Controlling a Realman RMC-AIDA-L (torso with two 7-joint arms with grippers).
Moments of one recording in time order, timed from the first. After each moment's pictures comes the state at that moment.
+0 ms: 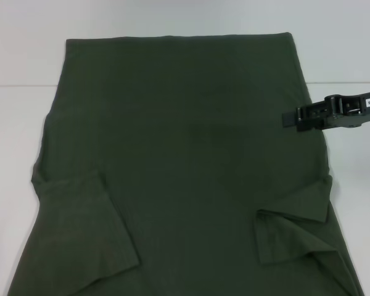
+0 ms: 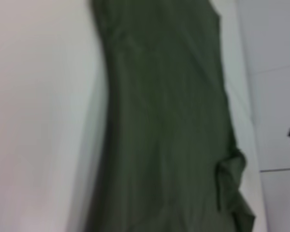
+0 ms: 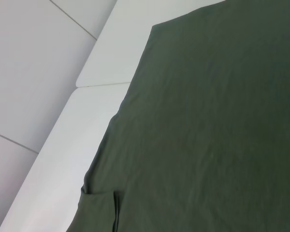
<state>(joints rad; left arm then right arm) -0.16 -1.94 0.28 0.84 2.34 2.01 -2.30 0.82 1.90 -0.66 -0.67 -2.29 -1.54 2.40</state>
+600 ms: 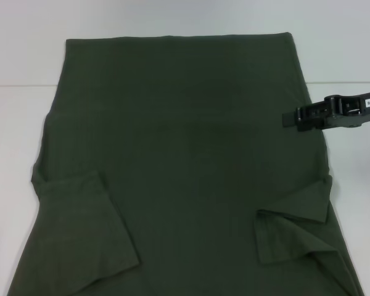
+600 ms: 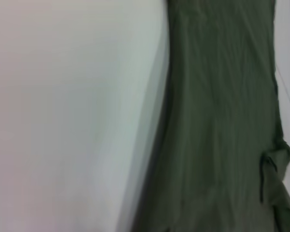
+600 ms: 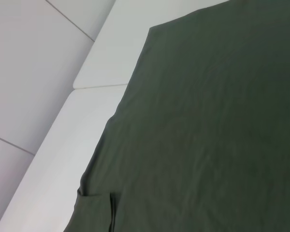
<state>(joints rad) -0.15 -1.98 0.27 0.84 2.44 1.94 -2.30 0.82 1.90 -0.66 -0.67 -2.29 -1.53 2.40</state>
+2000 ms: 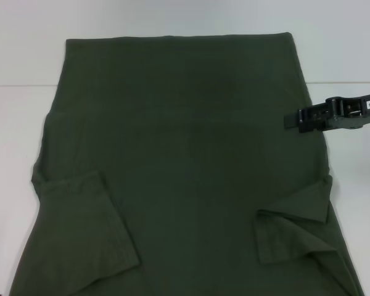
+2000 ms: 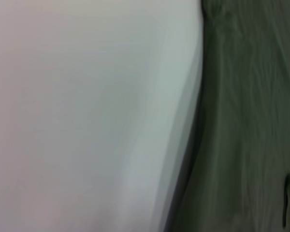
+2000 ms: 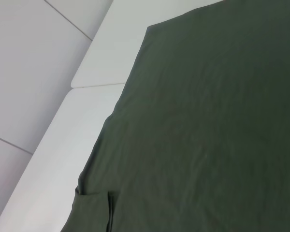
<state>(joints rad) -0.19 -2.00 0.29 0.80 2.47 1.82 -2.35 0.82 1.90 -0.66 -0.67 -2.29 -1.53 2.39</state>
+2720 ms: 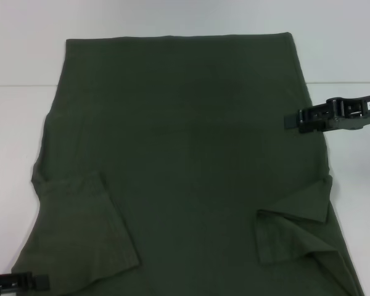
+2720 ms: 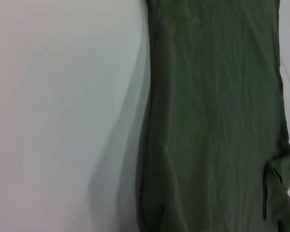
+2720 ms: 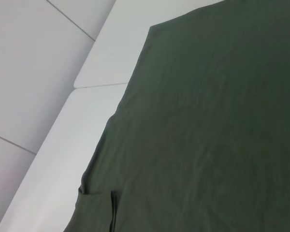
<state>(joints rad) -0.30 -2.01 0.32 0.77 2.48 1.81 -2.35 0.81 1.90 -0.65 -0.67 -2.29 -1.54 2.39</state>
